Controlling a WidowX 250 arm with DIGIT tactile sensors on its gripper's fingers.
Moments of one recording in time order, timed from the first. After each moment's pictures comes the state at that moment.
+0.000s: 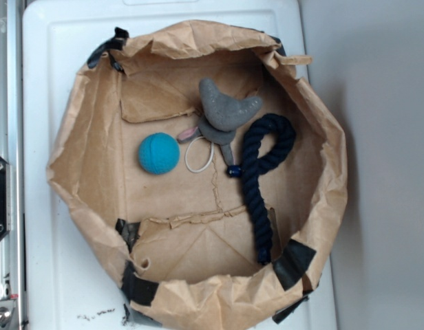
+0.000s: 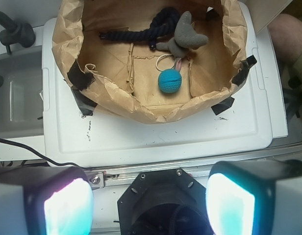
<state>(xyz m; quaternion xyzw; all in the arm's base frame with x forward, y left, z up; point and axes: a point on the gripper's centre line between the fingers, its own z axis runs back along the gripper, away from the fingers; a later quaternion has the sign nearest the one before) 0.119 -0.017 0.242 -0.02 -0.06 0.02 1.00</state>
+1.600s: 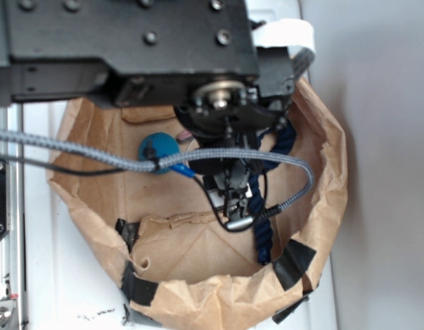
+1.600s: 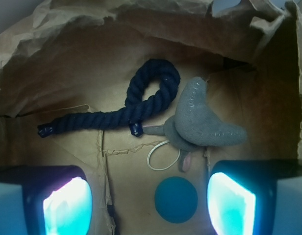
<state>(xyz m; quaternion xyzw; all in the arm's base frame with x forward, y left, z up) 0.273 0.008 0.132 -0.02 -0.06 0.09 0.99</state>
